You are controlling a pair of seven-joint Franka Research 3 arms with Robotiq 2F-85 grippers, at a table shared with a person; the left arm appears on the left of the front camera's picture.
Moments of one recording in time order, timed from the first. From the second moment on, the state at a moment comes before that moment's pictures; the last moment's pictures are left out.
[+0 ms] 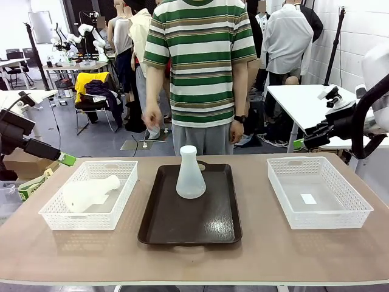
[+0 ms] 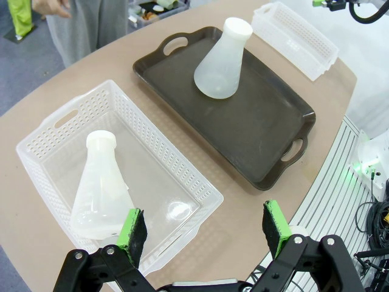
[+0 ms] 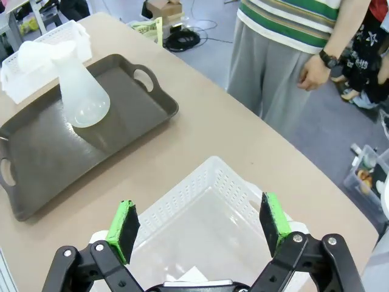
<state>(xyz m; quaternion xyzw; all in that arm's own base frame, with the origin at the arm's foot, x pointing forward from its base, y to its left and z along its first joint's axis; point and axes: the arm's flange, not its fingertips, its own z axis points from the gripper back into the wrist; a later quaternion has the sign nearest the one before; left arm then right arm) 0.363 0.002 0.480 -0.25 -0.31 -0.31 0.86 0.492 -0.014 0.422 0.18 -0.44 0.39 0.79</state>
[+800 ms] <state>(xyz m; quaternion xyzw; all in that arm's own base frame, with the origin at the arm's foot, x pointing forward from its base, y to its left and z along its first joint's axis) 0.363 0.002 0.480 -0.25 -0.31 -0.31 0.86 0.492 -0.014 0.422 0.18 -0.44 0.39 0.79</state>
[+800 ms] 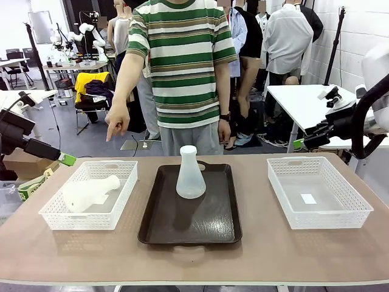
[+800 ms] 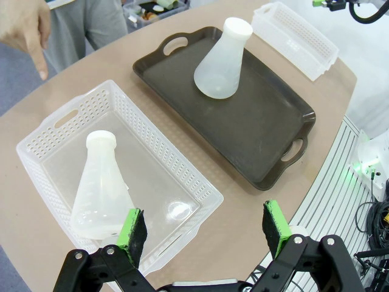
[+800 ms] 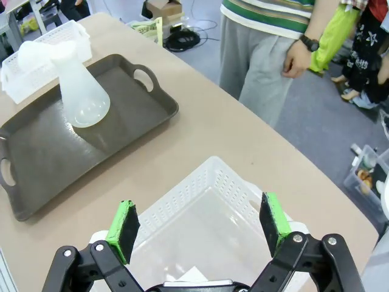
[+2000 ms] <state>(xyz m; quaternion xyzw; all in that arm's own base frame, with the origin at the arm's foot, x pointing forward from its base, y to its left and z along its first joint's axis) 0.374 -0.014 0.489 -0.21 -0.30 -0.34 0.87 0.492 -0.013 0.422 0.18 -0.44 0.39 0.79</state>
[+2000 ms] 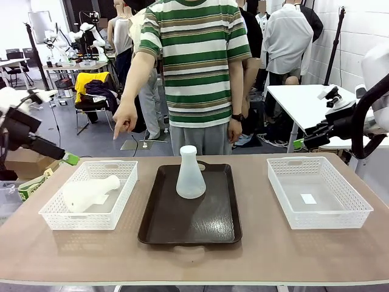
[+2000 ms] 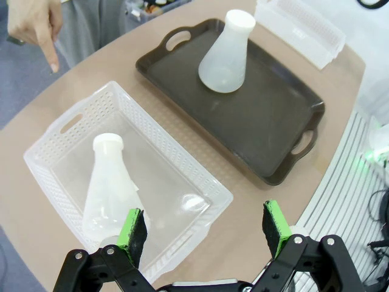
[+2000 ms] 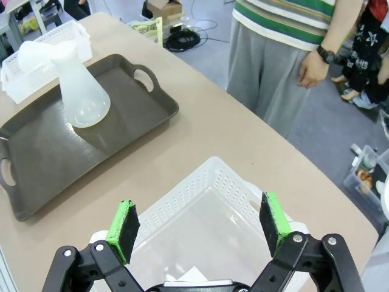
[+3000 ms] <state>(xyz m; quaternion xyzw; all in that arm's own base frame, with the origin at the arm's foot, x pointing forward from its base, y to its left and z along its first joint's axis) 0.564 -0.110 0.424 0.05 -0.03 -0.44 0.90 0.492 -0.013 0.422 0.18 -0.45 0.39 0.79</state>
